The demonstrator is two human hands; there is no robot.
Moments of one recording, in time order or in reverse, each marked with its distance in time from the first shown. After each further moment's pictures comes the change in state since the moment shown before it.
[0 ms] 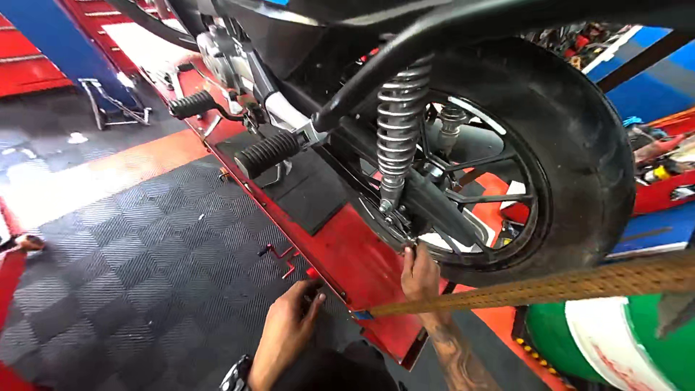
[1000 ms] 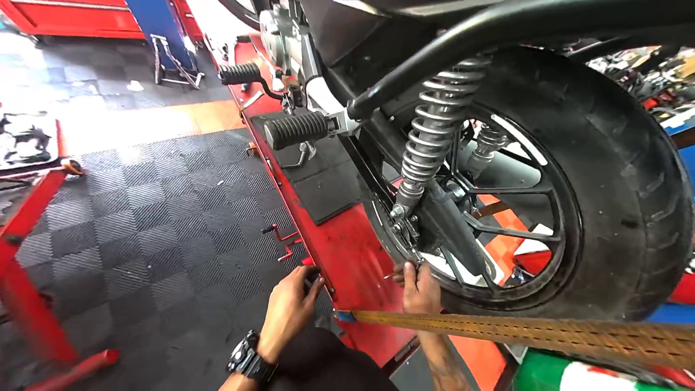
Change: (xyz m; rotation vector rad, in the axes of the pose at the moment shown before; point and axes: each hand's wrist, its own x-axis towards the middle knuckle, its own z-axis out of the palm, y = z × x) left_hand 0.005 0.001 0.053 0.035 0.190 -0.189; right_hand 0.012 0.007 -0.019 0.311 -0.309 0.089
